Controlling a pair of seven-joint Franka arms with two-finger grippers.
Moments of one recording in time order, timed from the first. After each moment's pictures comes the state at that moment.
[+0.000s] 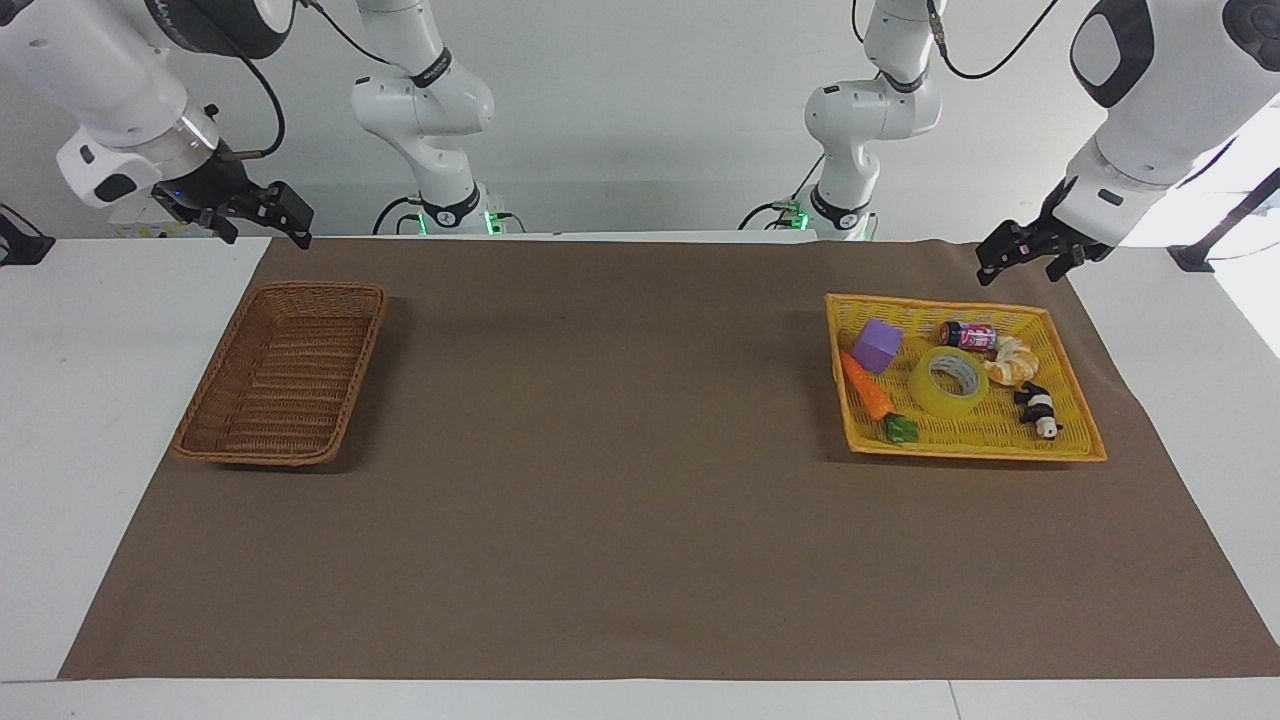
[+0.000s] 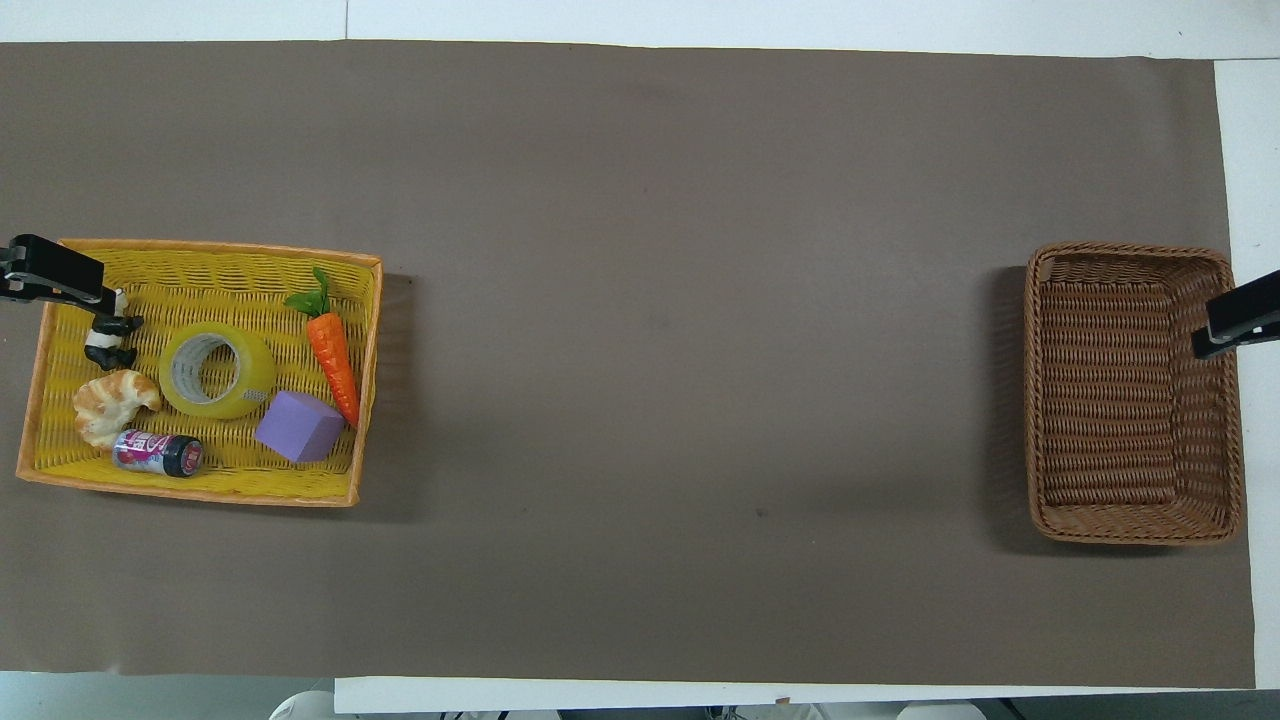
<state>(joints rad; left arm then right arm) 0.01 -0.01 -0.06 -1.62 0.00 1.48 -0.03 0.00 -0.01 -0.15 -1.55 -0.01 1.31 -0.02</state>
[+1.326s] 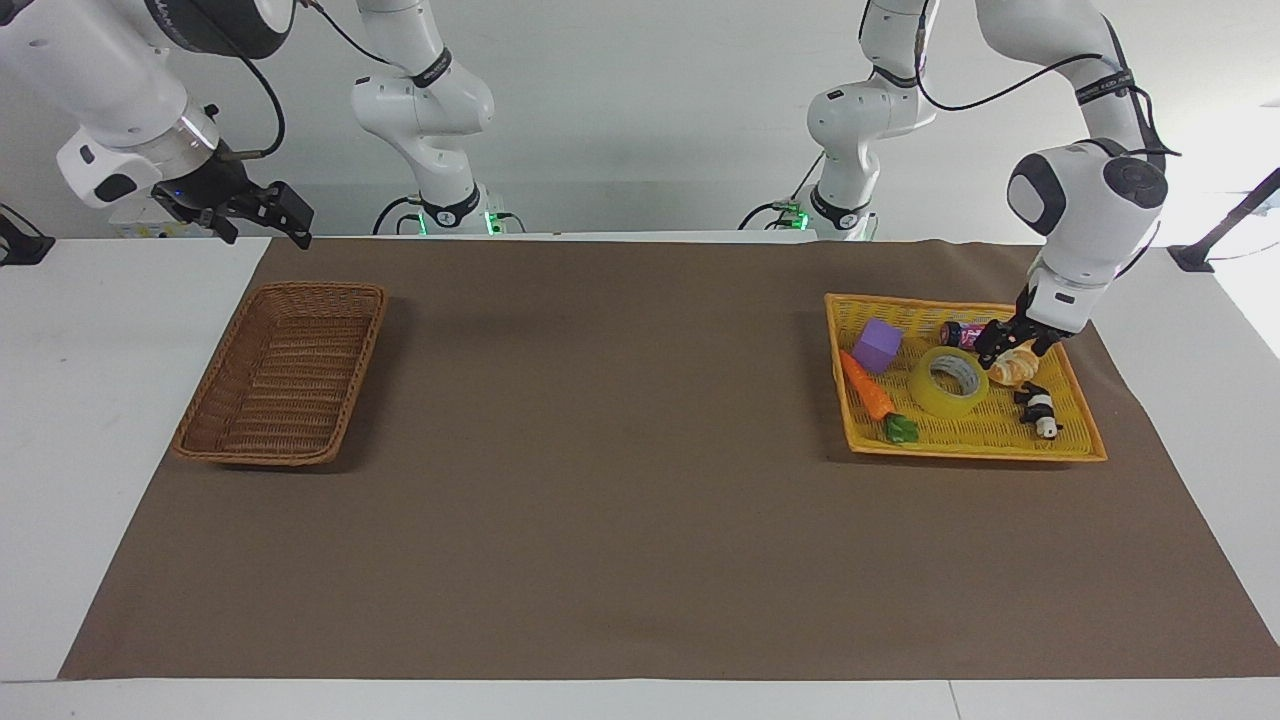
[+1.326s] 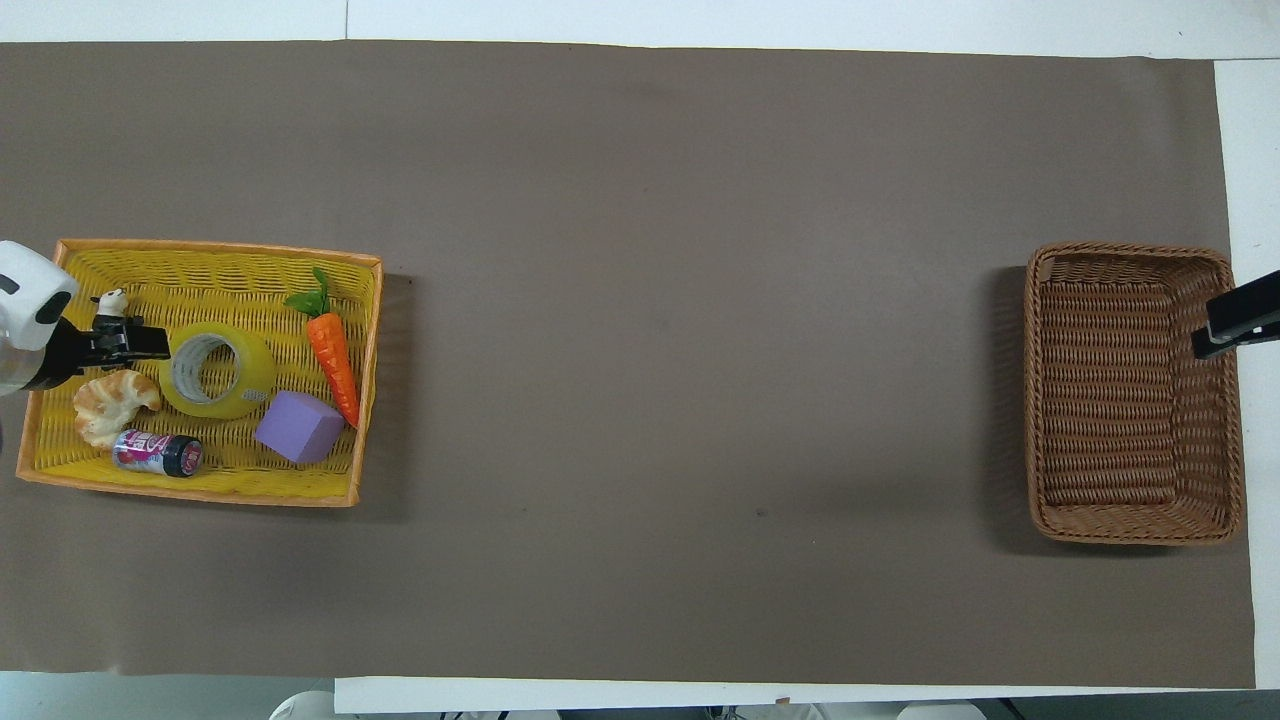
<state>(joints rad) 0.16 -0.08 -0.06 -2.31 0.08 2.31 -0.03 0.00 -0.01 -0.15 -1.55 -0.01 1.31 -0.02</state>
